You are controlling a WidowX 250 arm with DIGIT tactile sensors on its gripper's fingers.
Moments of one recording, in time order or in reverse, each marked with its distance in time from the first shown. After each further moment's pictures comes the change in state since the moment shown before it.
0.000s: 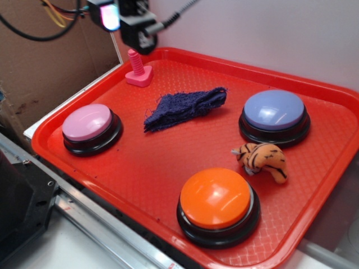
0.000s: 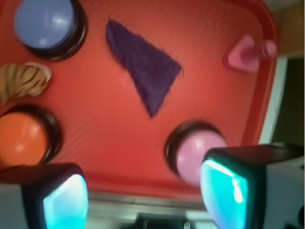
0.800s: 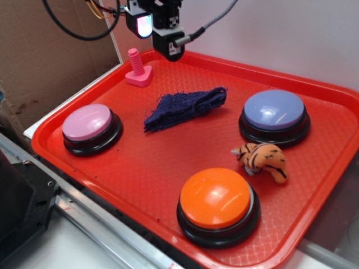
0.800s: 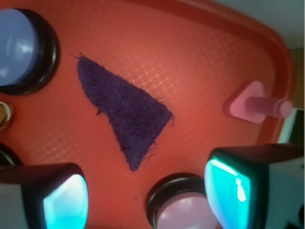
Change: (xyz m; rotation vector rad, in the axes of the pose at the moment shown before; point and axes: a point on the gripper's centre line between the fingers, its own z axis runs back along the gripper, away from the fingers) arm 0.042 0.031 -0.027 -0.023 0.008 -0.026
